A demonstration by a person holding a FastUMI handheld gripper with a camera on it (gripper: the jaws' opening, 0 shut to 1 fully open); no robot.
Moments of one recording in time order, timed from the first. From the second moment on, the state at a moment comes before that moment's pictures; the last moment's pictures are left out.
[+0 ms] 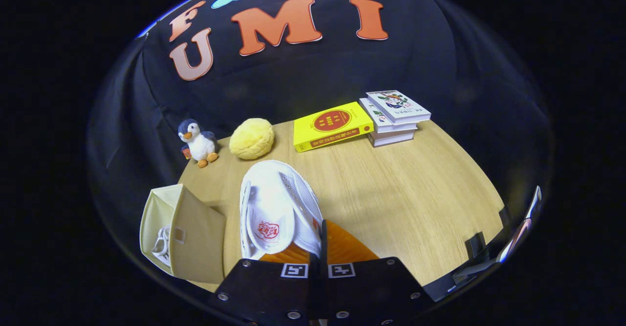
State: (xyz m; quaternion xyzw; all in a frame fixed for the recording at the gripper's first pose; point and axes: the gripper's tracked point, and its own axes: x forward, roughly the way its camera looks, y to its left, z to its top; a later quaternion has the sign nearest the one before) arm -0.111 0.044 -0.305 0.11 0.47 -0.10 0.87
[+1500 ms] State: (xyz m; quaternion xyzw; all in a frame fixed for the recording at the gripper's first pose) arm -0.082 0.318 -0.326 0.05 0.55 -0.07 0.83
